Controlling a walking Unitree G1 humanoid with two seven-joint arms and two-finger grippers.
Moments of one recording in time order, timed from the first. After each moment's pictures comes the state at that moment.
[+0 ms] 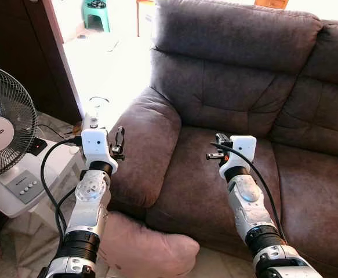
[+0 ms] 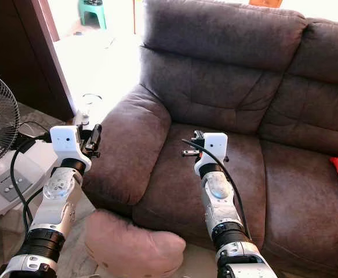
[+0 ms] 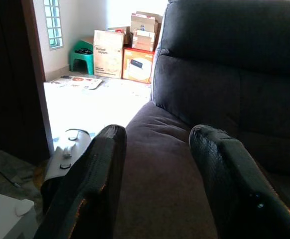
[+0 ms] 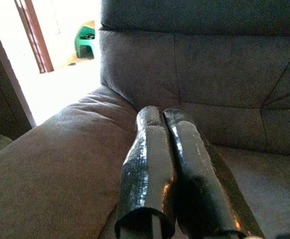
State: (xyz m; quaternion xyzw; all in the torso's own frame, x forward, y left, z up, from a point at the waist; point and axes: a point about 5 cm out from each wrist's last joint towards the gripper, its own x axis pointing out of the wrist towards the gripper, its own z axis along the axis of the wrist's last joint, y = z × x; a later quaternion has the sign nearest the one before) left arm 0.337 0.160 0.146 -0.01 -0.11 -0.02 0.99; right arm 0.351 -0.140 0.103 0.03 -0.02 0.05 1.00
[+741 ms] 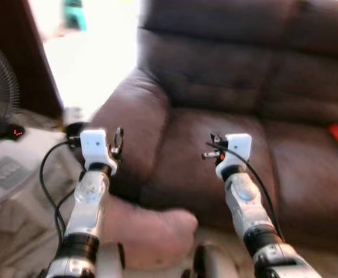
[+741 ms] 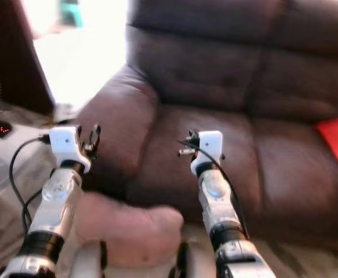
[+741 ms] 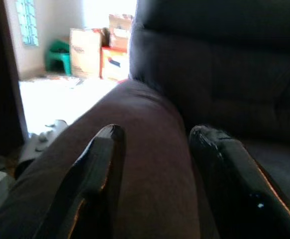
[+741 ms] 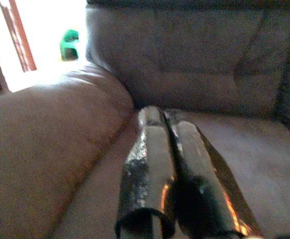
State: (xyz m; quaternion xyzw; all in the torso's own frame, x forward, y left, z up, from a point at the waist) left arm 0.338 0.151 0.151 -0.02 -0.12 -0.03 0.99; right arm 0.348 -0.142 0.100 0.02 -0.02 0.05 1.00
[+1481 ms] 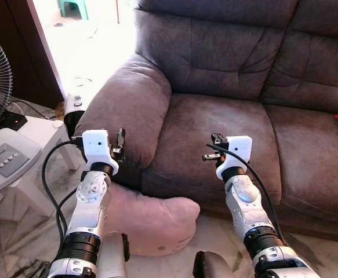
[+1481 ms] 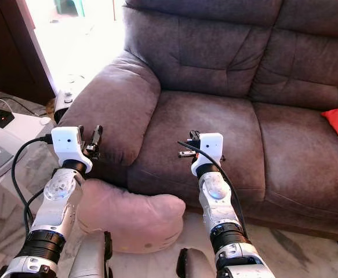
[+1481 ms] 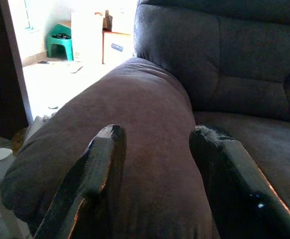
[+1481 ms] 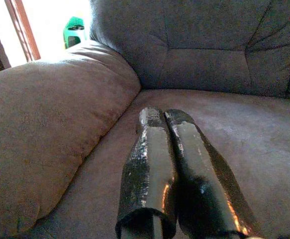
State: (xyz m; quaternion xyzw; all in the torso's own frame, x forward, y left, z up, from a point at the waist) left arm 0.336 0.159 0.144 -0.01 -0.11 -0.02 0.99; right arm 0.349 -0.134 0.103 0.02 -0.03 0.06 1.00
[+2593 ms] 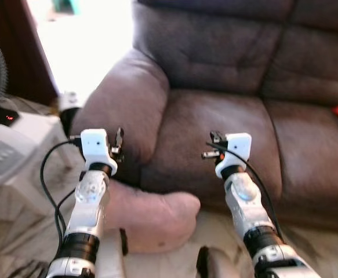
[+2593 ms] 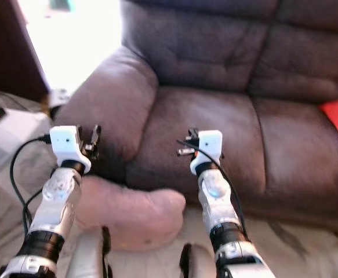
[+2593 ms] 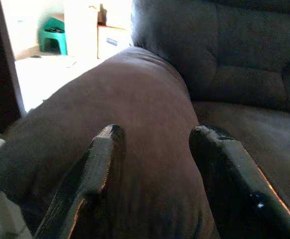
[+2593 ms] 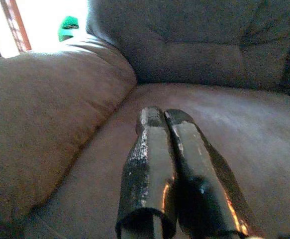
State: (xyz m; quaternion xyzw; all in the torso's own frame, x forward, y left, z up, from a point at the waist) left arm 0.336 0.161 0.143 -0.01 -0.10 -0.01 0.99; right arm 0.351 -0.131 0.108 0.02 -0.04 0.07 1.00
